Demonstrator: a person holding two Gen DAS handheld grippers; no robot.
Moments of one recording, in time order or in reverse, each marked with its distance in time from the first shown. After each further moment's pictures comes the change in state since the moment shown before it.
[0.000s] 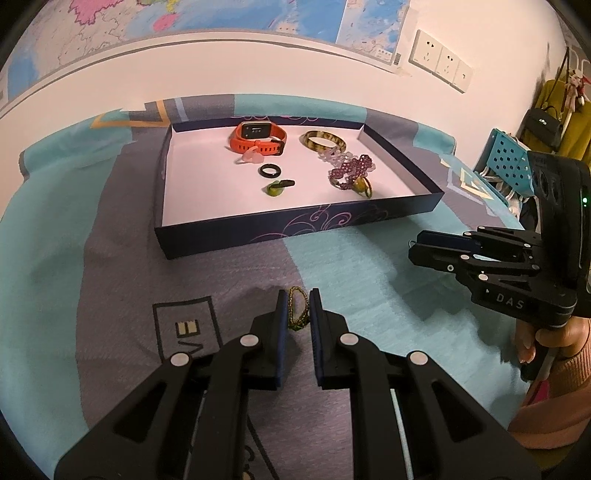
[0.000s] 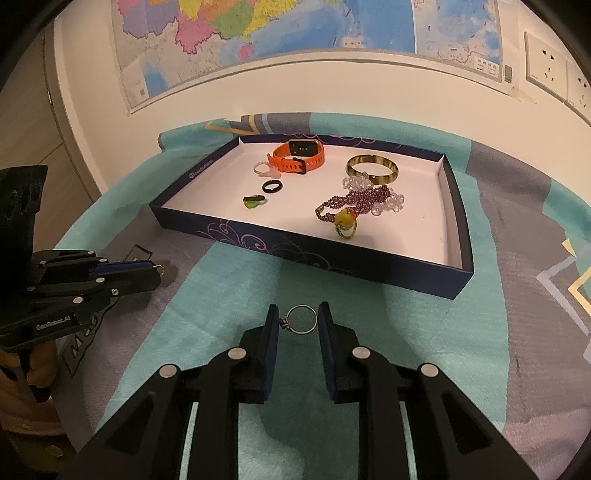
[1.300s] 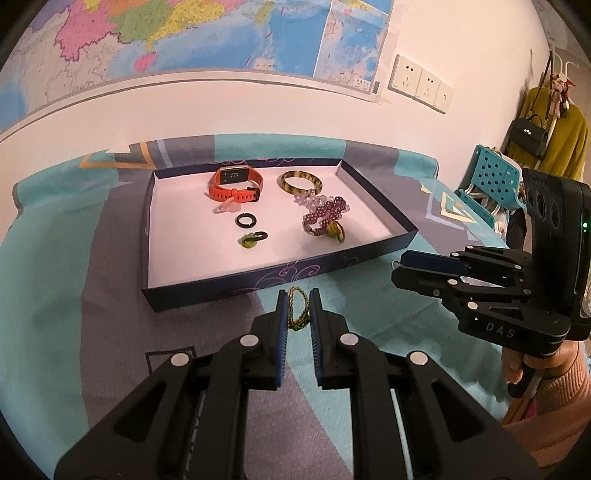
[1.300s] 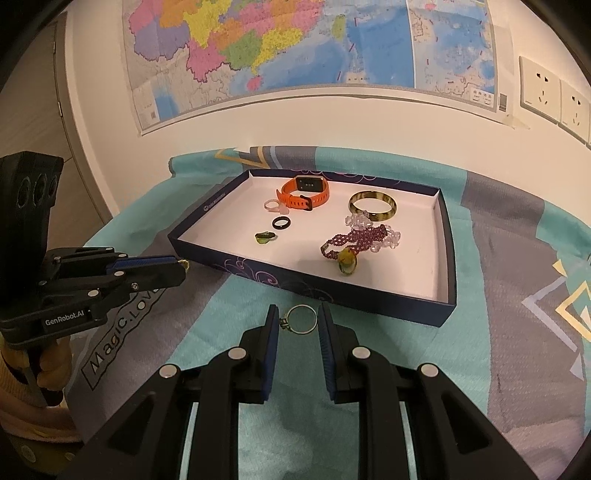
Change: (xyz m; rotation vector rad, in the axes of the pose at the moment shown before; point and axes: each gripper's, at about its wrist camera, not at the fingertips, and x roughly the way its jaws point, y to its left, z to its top) left arm -0.018 -0.018 0.027 0.032 -0.089 -0.038; right arm -0.025 0.002 0.015 -0.004 -0.086 0.014
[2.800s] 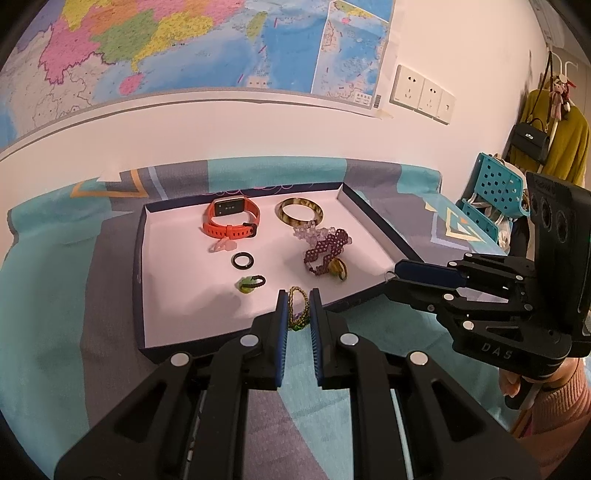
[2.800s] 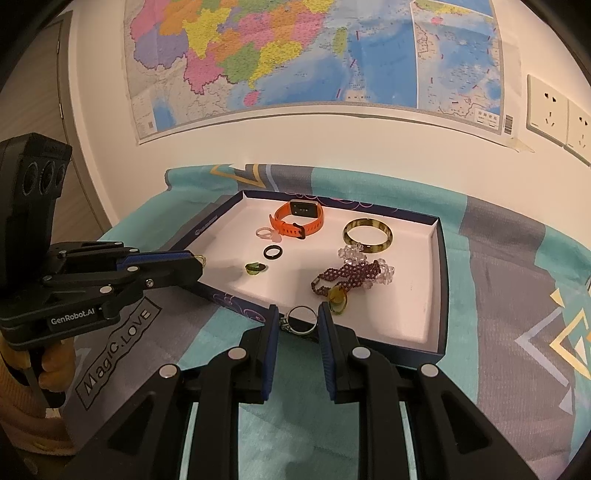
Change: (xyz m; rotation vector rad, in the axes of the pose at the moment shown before) left arm 0.013 -0.005 0.035 0.017 -0.033 0.012; right arm 0.005 -0.007 0.025 -0.023 -0.035 -0.012
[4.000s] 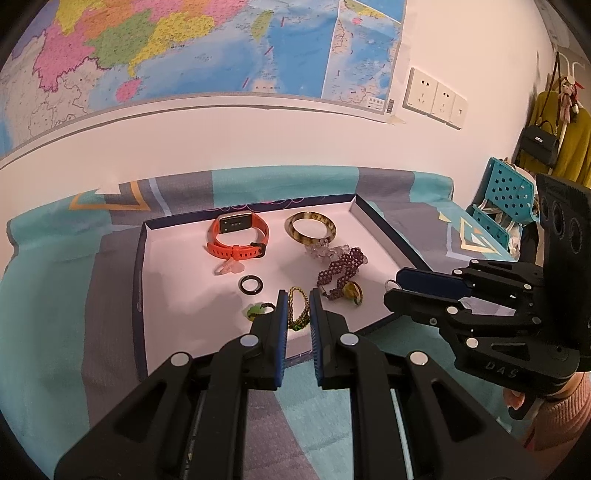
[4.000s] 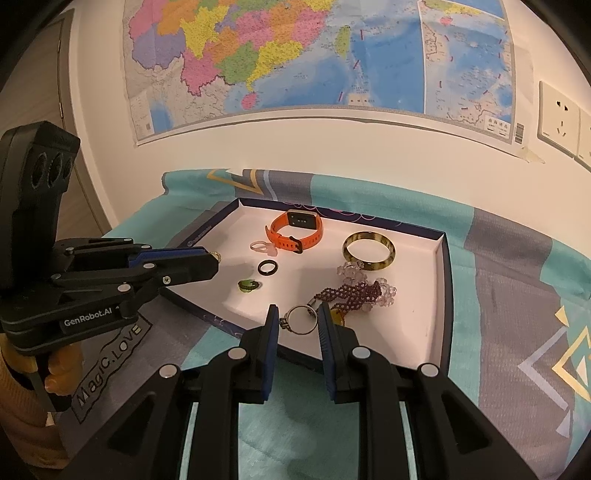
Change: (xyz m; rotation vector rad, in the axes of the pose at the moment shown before) left arm 0.020 0.006 0.020 0.002 -0.008 0.030; right arm 0.016 -0.002 0.015 -0.013 -0.006 0.000
